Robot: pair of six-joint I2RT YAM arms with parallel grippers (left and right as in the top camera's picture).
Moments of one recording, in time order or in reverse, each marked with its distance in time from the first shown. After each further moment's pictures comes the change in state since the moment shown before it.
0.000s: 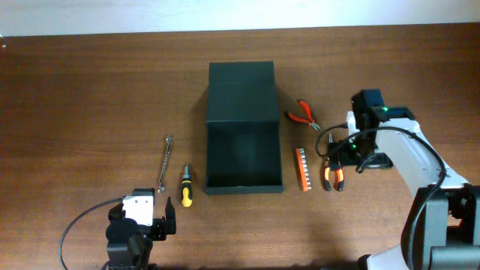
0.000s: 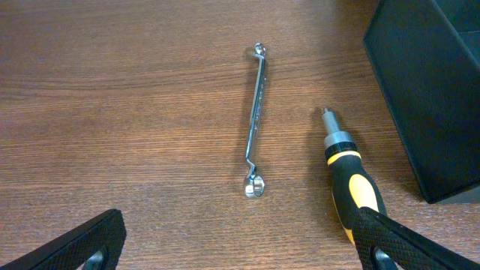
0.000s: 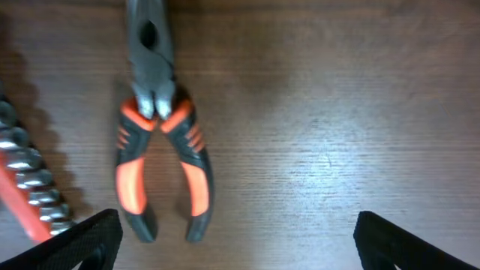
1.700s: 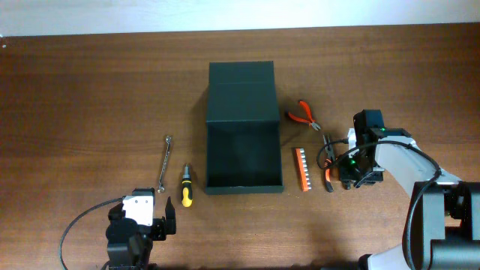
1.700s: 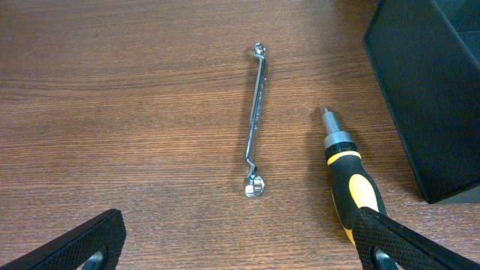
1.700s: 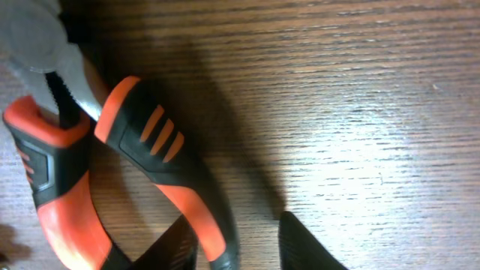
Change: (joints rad) left arm 0.000 0.000 0.000 0.000 0.000 0.000; right arm -0.035 0.000 -0.207 0.214 -0.033 0.023
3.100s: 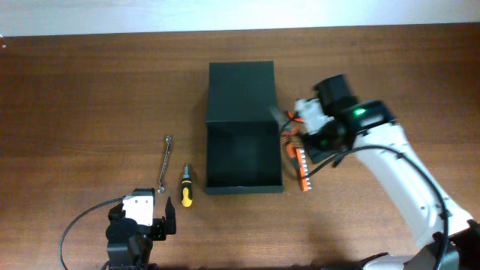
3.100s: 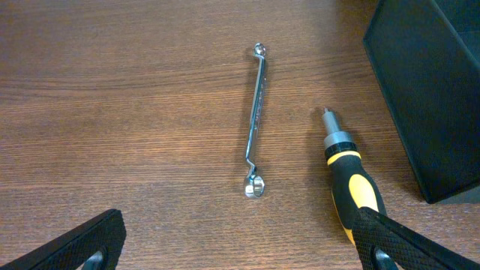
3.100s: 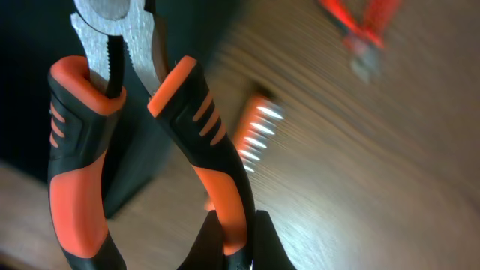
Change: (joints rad) left arm 0.000 0.000 0.000 0.000 0.000 0.000; right arm 0.408 -0.137 0.397 -0.273 -0.088 -0.227
